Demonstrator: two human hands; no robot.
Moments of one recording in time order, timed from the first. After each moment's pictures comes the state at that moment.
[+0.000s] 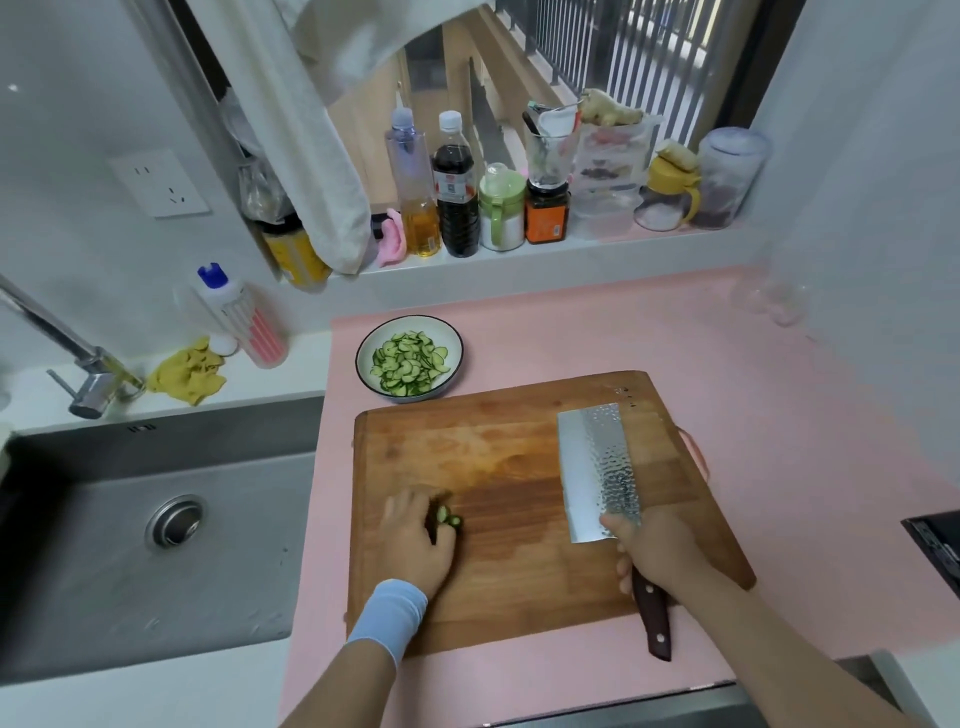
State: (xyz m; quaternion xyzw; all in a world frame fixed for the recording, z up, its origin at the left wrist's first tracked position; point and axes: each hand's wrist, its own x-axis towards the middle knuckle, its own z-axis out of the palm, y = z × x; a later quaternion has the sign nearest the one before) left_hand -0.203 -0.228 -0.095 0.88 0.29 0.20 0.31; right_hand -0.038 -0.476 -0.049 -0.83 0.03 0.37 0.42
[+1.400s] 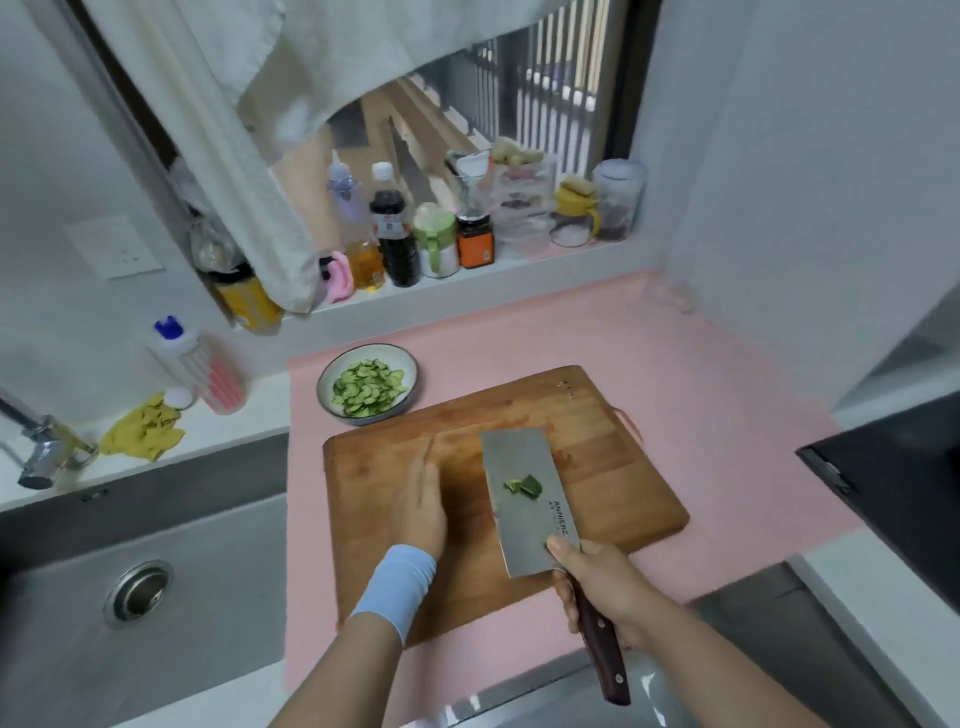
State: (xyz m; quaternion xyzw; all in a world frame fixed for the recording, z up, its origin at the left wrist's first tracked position) left_hand -0.181 -0.276 -0.019 0.78 0.26 0.18 0.54; right_hand -0.149 -0.508 -0.013 -0.70 0.03 0.42 0.58
